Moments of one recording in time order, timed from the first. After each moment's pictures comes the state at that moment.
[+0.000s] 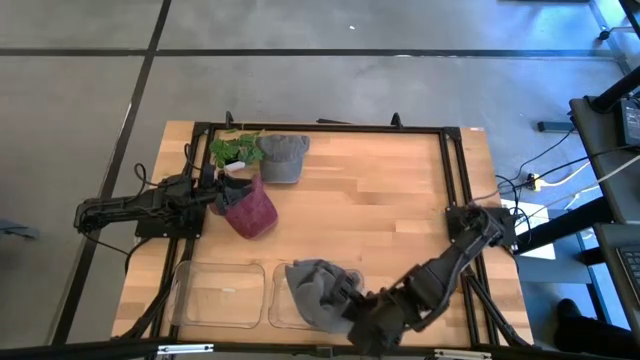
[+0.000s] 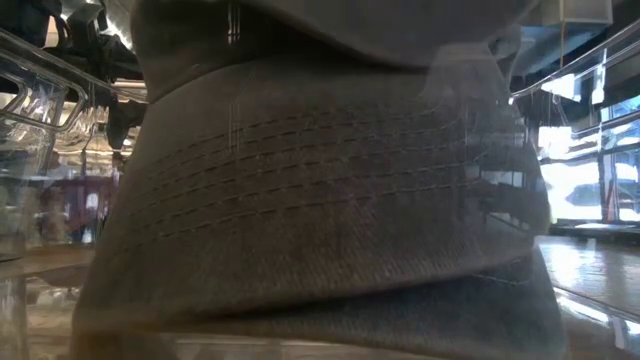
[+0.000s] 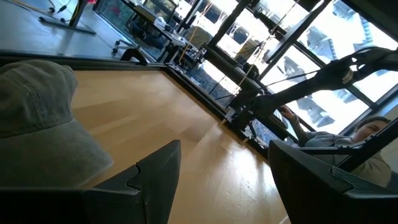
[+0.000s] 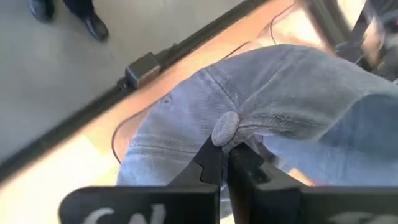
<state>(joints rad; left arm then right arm) 0.15 0.00 0.04 -0.04 -0.16 -0.67 0.69 2.10 2.35 -1.26 0.24 -0.38</state>
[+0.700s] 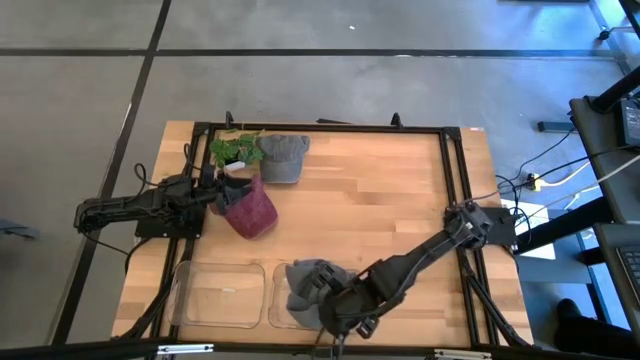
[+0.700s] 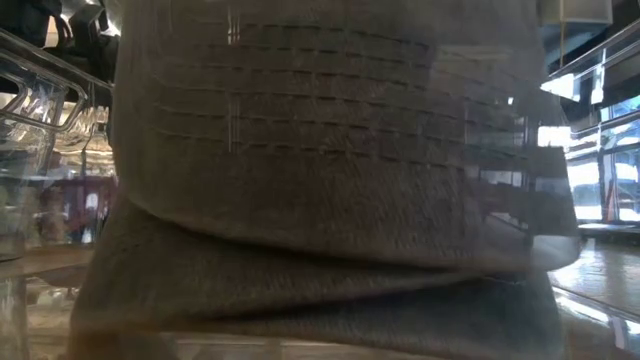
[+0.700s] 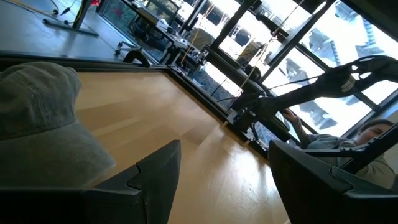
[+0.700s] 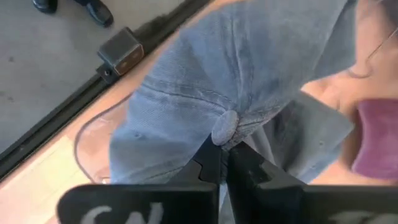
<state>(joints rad) 0.15 0.00 0.04 -0.04 -0.18 -0.68 0.58 2.22 2.35 -1.25 0.14 -0.30</state>
